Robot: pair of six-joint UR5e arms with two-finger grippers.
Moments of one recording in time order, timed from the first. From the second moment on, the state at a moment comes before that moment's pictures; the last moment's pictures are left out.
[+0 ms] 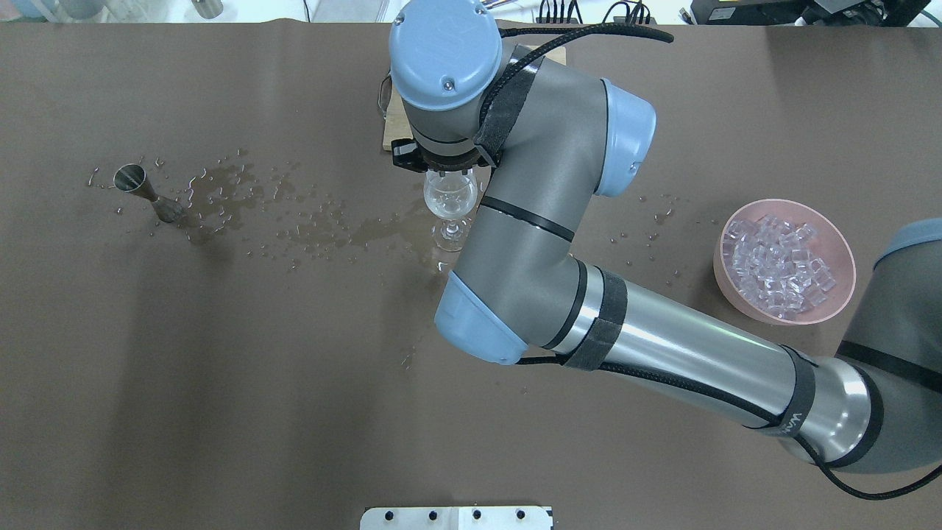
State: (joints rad) left arm -1.67 -1.37 -1.71 -1.64 -2.46 0.12; right arm 0.60 -0.58 1.60 -1.78 1.70 1.05
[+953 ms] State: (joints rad) left arm -1.67 -1.37 -1.67 -1.69 -2.46 0.11; right arm 0.56 -0.58 1.61 -1.79 1.63 1.05
